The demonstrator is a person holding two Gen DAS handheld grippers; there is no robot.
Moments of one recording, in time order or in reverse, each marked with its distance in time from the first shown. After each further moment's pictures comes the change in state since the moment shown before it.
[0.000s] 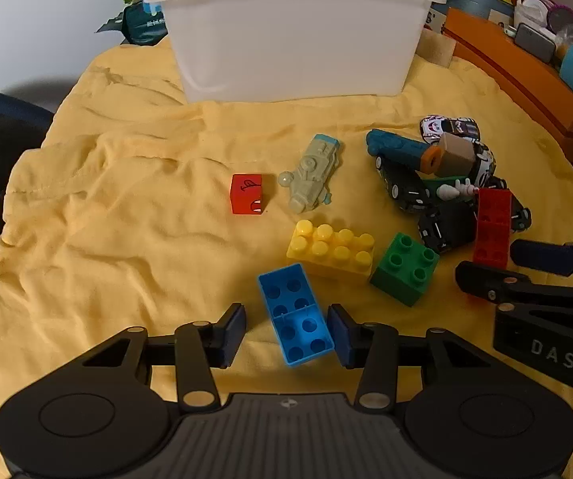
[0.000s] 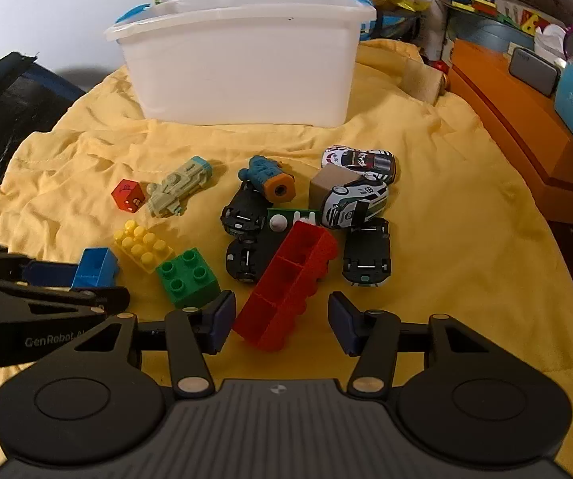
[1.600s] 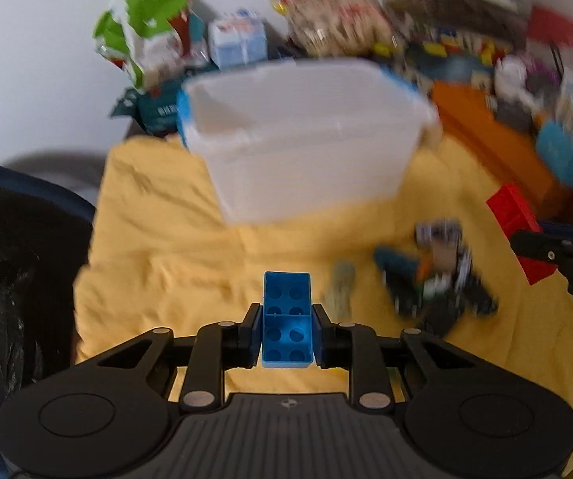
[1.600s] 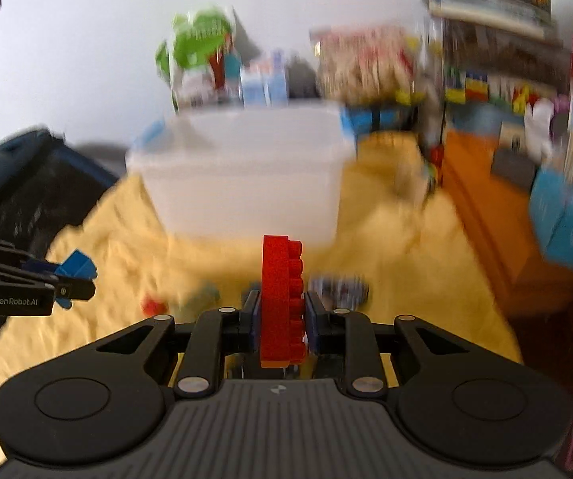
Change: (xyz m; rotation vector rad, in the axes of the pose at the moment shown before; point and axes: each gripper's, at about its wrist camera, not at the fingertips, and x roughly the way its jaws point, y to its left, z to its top) left arm -0.092 0.038 0.080 0.048 -0.148 -0.011; right arm -0.078 -0.032 0.070 -0.024 -0.239 0.094
